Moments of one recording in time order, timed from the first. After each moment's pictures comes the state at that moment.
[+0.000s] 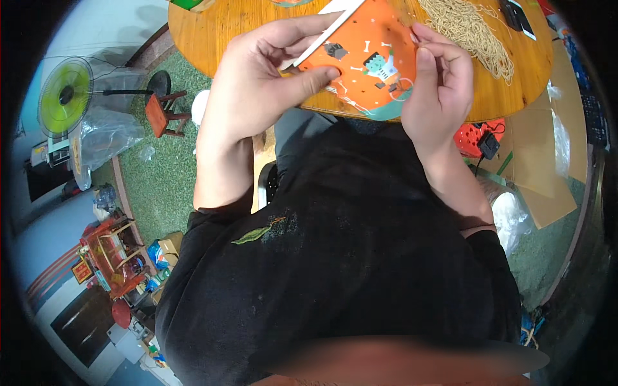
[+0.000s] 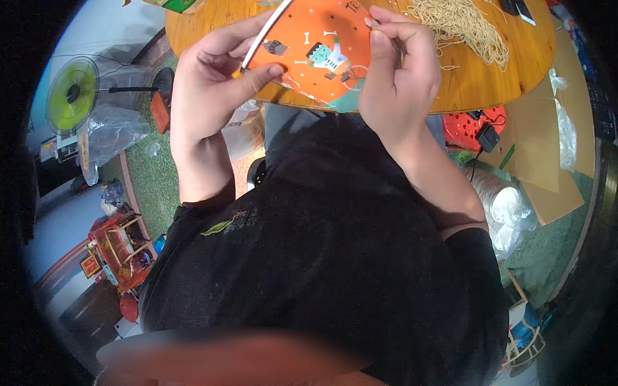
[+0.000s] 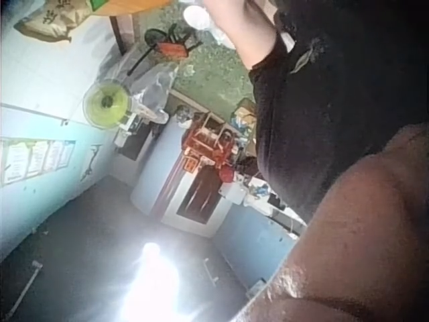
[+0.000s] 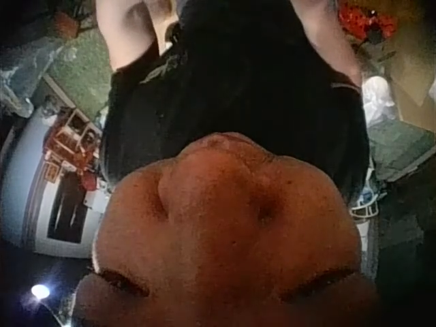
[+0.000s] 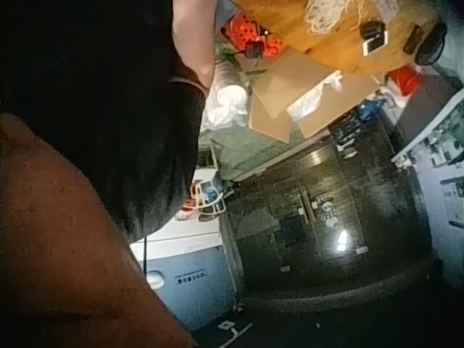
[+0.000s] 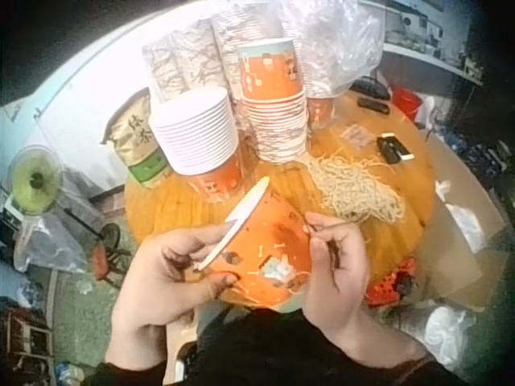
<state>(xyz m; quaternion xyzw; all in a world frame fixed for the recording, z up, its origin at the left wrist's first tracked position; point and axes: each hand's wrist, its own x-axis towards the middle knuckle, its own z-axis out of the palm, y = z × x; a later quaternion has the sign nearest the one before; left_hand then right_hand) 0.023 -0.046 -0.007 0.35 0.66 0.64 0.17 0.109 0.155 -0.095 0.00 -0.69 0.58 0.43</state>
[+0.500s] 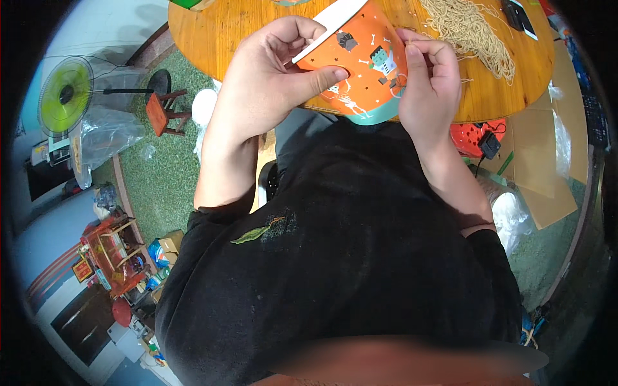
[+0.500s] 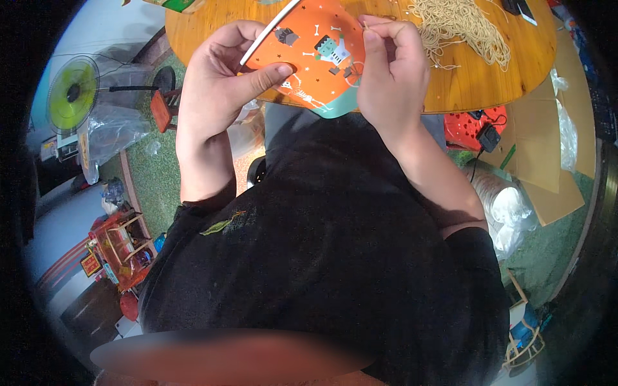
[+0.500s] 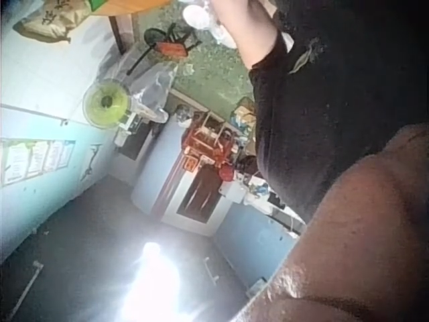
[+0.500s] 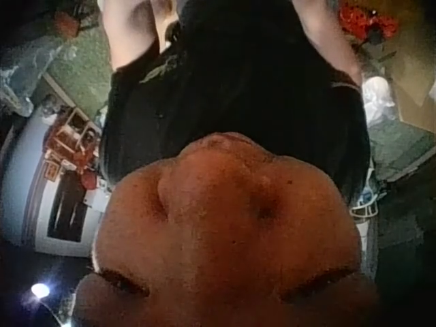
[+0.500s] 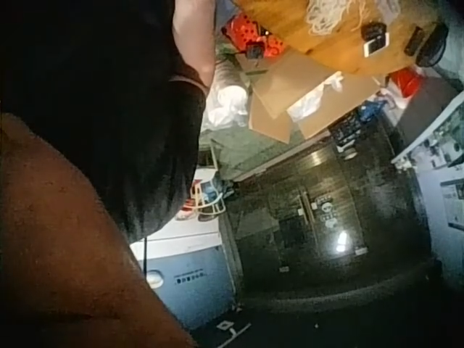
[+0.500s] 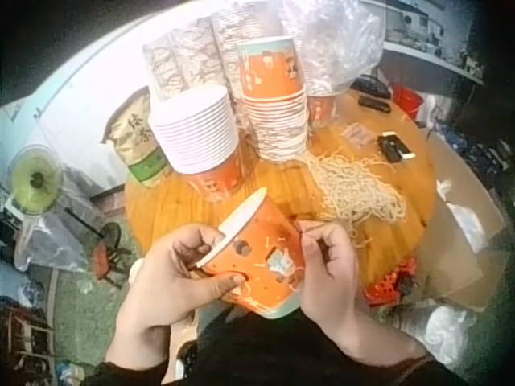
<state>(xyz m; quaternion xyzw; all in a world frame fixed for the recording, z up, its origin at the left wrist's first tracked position) 0.023 -0.045 -0.013 0.30 0.68 0.63 0.22 0.101 0.156 -0.111 -0.06 -0.66 0.66 0.37</state>
